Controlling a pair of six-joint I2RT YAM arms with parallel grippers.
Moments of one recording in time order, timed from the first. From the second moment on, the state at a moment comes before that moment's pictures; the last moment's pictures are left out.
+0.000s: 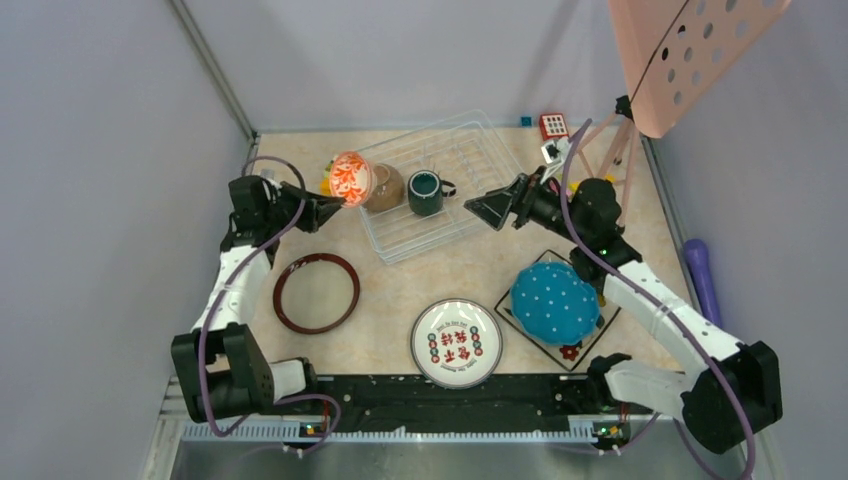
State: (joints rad) left arm 0.18 1.24 0.88 -0.16 0.63 -1.16; right arm 0.44 1.08 0.81 0.27 -0.49 0.62
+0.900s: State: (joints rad) left arm -0.08 1.27 0.87 0.11 0.92 -1.26; right arm 0.79 1.29 0.95 0.38 -0.12 0.62
